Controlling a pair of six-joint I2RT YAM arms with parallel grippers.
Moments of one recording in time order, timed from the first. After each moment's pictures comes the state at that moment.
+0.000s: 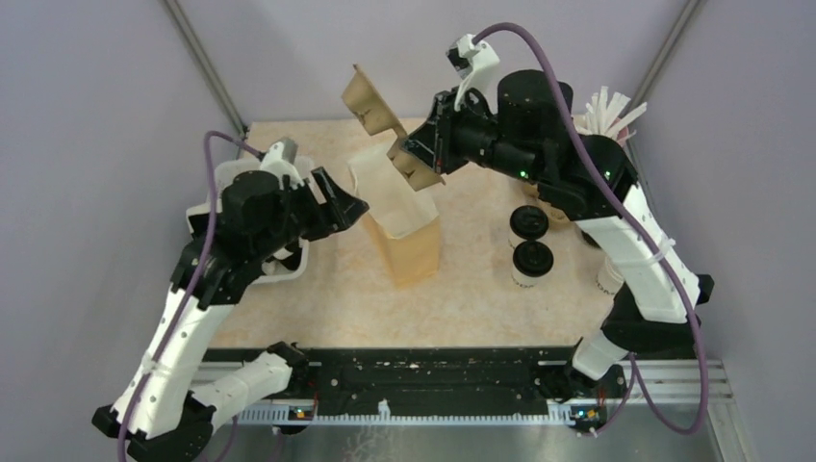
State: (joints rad) left arm -0.52 0.94 1.34 -0.85 0.02 -0.73; right arm 0.99 1.62 2.35 -0.91 0.05 0.38
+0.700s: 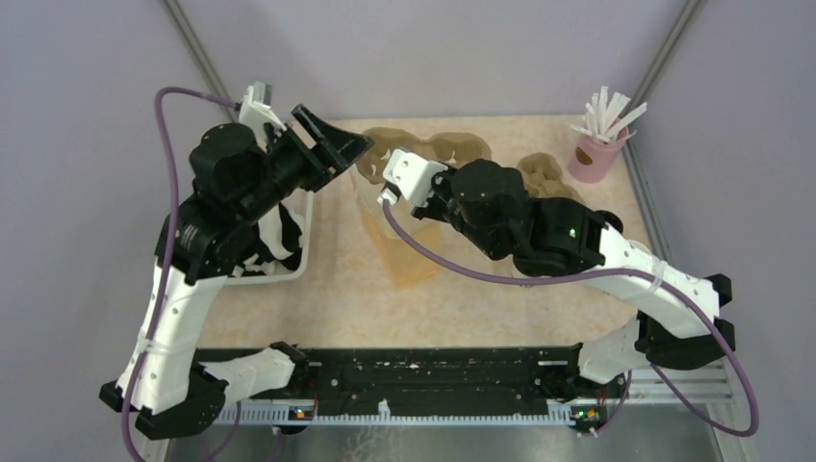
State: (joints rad) left arm -0.52 1.08 1.74 -0.76 0.06 -0.90; right arm 1.26 1.42 1.87 -0.77 0.62 -0.56
